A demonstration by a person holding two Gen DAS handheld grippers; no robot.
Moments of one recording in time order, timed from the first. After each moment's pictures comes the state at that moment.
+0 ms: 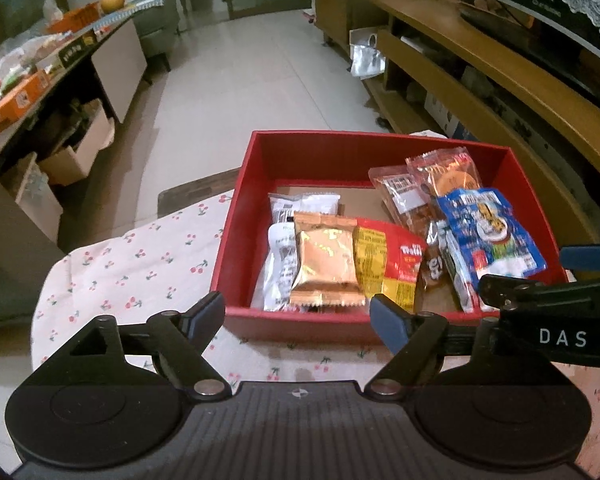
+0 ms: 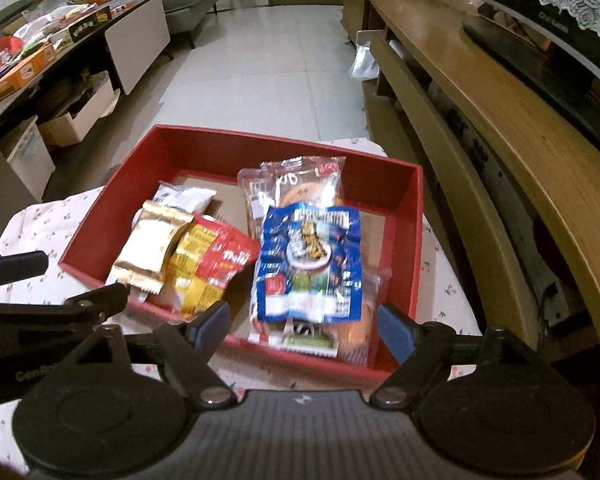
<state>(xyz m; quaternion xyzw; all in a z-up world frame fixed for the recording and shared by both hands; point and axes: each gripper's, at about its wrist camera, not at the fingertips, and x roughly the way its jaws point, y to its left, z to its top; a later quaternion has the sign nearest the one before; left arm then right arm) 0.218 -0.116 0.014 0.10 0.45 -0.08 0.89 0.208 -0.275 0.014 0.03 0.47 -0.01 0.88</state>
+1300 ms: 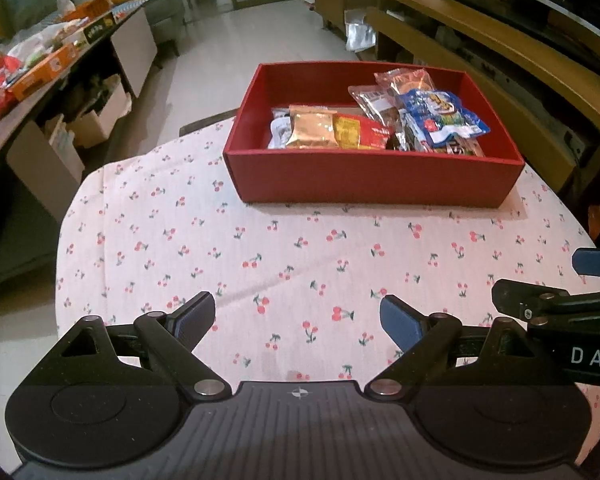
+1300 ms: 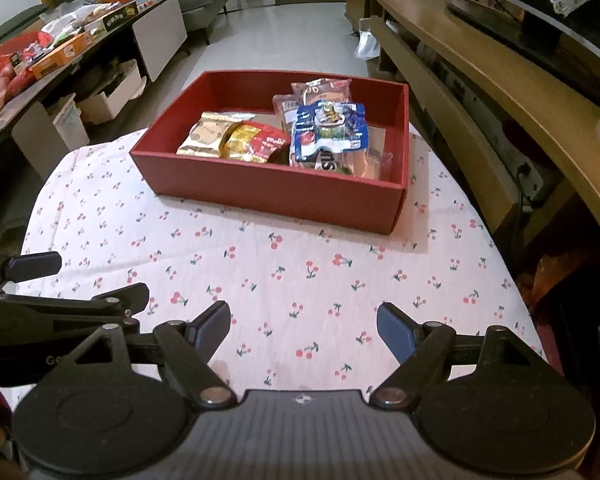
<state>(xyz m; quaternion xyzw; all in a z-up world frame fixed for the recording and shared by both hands) 0.094 -0.095 0.000 0.11 0.46 -0.07 0.88 0.069 -0.257 0.007 0.05 0.47 0.00 0.88</state>
